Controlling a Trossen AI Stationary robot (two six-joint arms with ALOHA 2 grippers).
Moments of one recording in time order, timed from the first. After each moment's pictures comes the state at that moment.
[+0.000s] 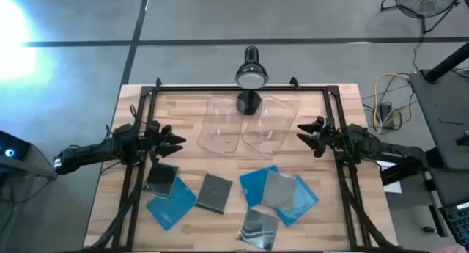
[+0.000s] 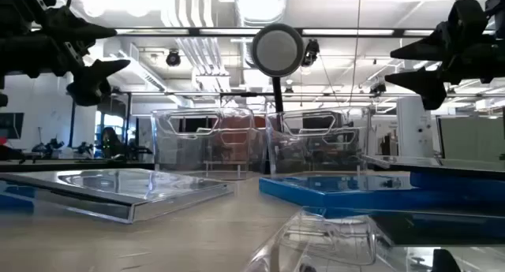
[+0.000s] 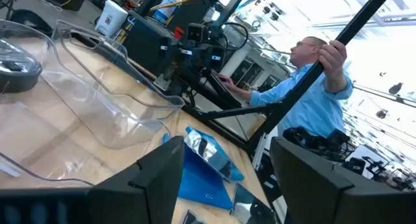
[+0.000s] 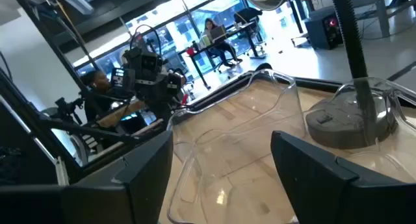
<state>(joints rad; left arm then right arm) 0.20 0.02 0.01 0.06 0.24 -0.66 -0.17 0.00 0.01 0.03 0.09 0.49</state>
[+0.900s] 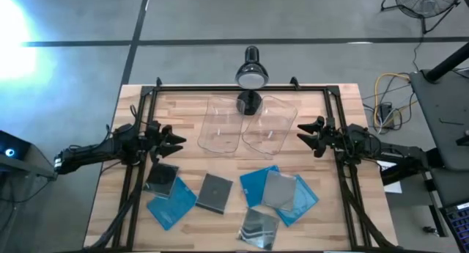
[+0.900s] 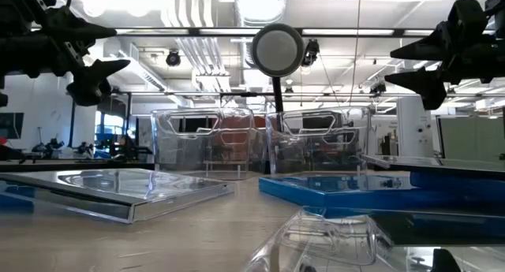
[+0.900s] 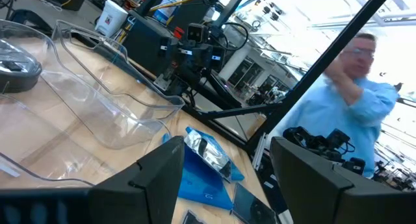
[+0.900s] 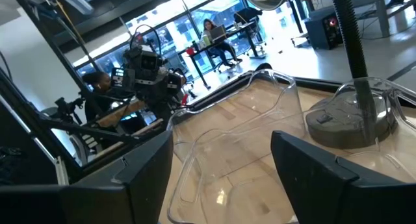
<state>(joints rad) 0.20 0.02 0.01 0.06 0.24 -0.66 -0.17 0.00 0.01 0.03 0.09 0.49</state>
